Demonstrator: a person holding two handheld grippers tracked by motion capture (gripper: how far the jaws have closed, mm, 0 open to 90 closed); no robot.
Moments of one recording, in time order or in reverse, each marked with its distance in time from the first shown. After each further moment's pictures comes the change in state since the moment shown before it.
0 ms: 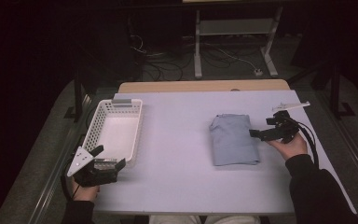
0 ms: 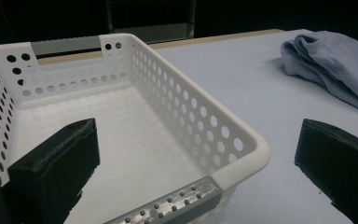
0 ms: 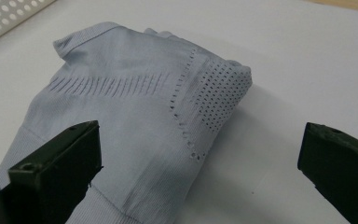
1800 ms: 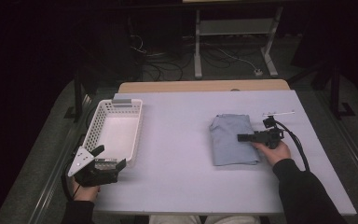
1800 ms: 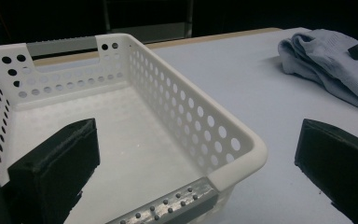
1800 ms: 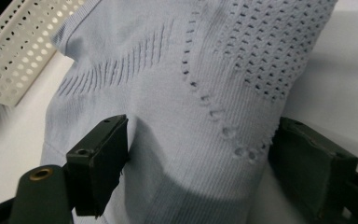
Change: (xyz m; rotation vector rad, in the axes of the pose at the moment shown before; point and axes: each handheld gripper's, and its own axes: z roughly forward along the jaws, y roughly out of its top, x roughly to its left) left arm -0.001 0.000 0.001 0.006 -0.008 0.011; right arm -0.010 -0.026 0.052 0.045 0.231 0.280
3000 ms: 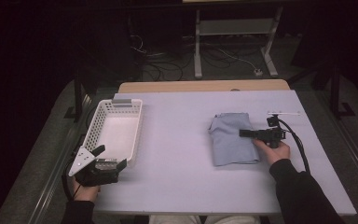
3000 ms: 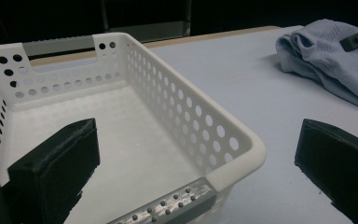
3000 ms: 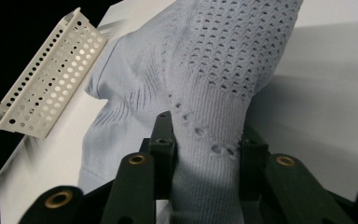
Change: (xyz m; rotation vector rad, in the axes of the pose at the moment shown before) left arm -0.001 0.000 0.001 0.003 -0.006 0.001; right arm 0.004 -0.001 -0.008 -0.094 0.050 0.096
